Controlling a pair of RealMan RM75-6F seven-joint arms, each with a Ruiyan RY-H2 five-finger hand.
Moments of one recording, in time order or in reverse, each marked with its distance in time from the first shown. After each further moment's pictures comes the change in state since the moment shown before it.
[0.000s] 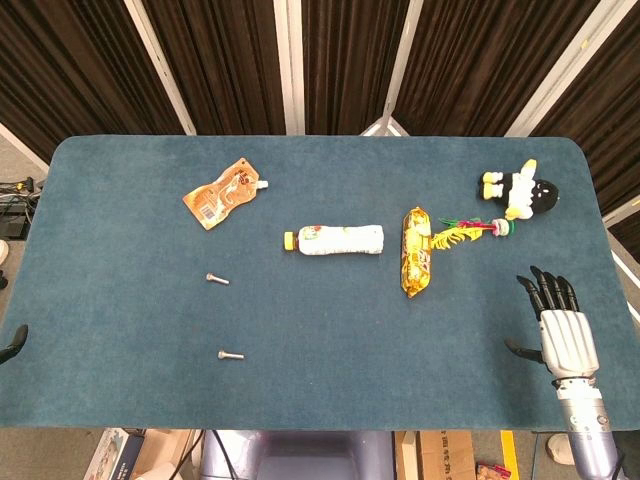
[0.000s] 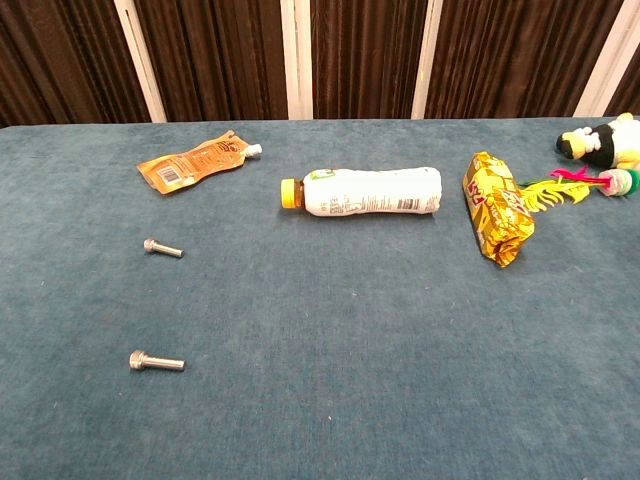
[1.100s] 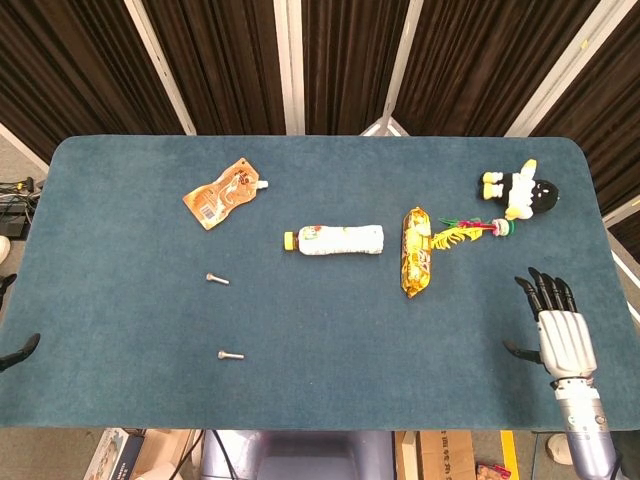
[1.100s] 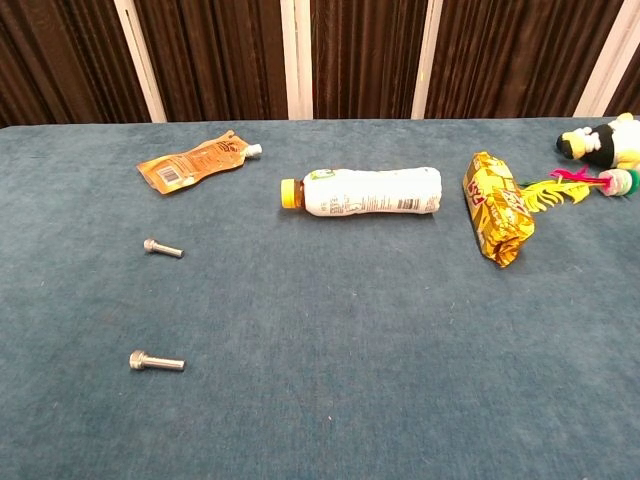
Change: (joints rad) left arm 0.005 0.003 0.005 0.015 0.045 -0.054 0.016; right arm 0.001 0.003 -0.001 -0.009 0.015 -0.011 -0.001
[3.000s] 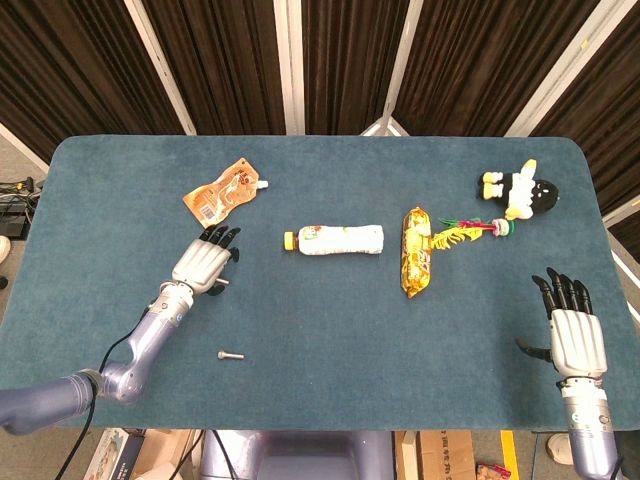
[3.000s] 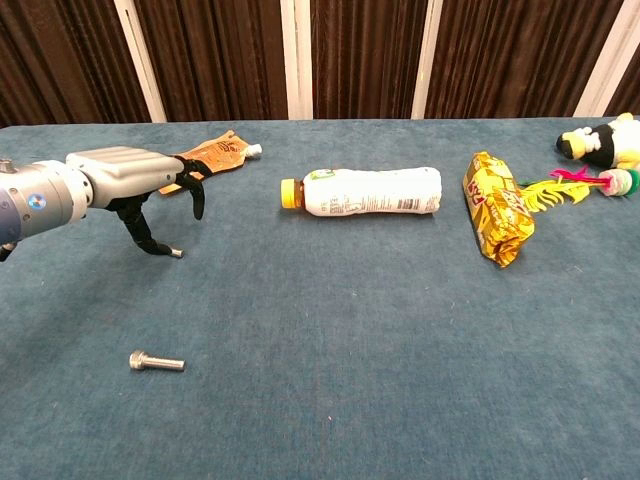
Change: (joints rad) left arm -0.739 -0.428 -0.085 0.314 -0.323 -0.748 0.380; right arm -0.014 -0.013 0.032 -0.013 0.098 -0.002 -0.089
